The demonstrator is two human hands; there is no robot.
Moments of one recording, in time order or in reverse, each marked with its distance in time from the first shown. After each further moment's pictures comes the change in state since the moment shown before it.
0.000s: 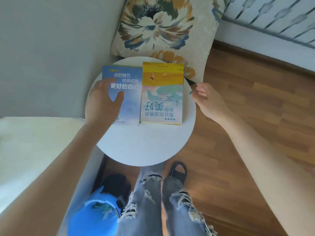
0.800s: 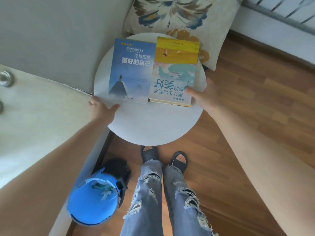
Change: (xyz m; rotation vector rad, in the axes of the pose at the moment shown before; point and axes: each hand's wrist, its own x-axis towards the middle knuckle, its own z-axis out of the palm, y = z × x) left_hand -0.050 -0.111 0.045 -0.050 -0.152 -0.564; right_hand 0.002 0.029 0.061 0.235 0.064 0.142
